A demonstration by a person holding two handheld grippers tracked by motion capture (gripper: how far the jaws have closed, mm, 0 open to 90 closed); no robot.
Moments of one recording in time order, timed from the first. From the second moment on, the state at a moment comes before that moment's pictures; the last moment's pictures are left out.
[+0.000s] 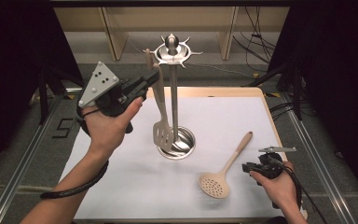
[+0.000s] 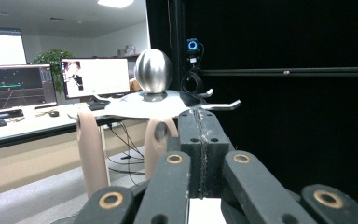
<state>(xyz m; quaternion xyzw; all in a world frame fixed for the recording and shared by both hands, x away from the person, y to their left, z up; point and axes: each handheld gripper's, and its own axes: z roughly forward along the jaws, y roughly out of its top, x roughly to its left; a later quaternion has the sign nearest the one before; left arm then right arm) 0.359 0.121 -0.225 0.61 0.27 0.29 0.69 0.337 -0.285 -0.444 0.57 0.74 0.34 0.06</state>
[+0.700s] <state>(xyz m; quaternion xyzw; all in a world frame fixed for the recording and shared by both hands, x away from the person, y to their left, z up) 0.369 0.125 -0.224 0.60 0.27 0.31 0.68 0.338 -0.291 -0.444 0.56 0.75 0.34 0.08</state>
